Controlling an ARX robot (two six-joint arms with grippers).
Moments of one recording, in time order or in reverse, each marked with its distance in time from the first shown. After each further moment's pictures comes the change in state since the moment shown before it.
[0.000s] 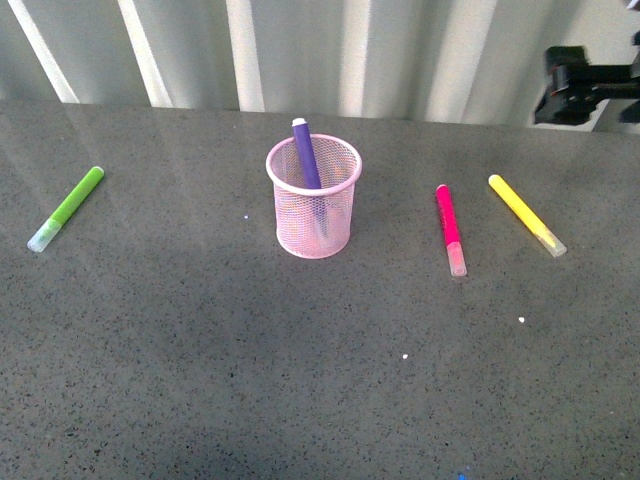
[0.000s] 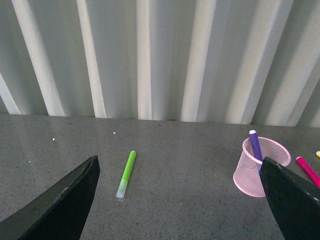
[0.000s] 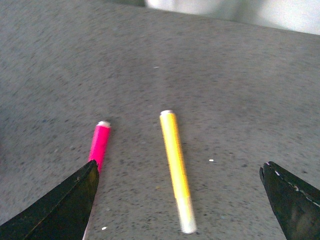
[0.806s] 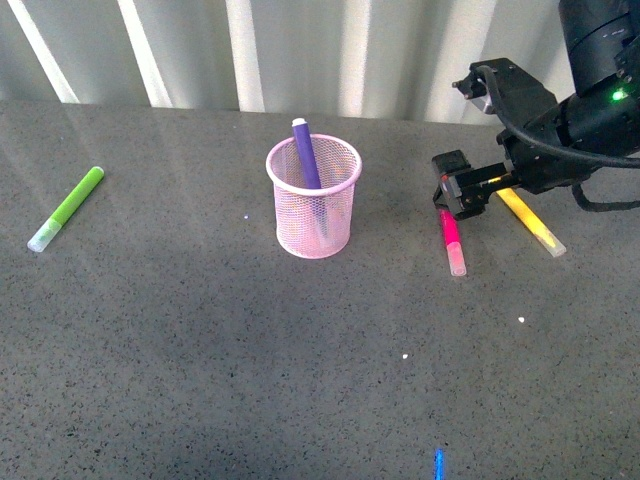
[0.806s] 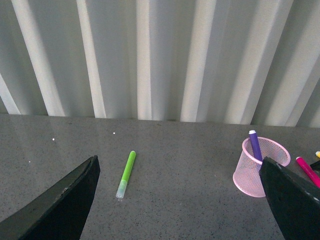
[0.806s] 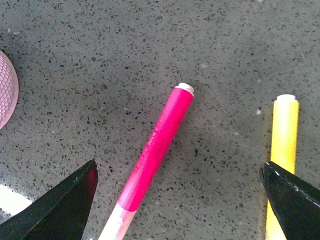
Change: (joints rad) left arm 0.000 0.000 0.000 0.000 0.000 0.000; right arm 0.127 0.218 0.053 0.032 -0.091 -0.147
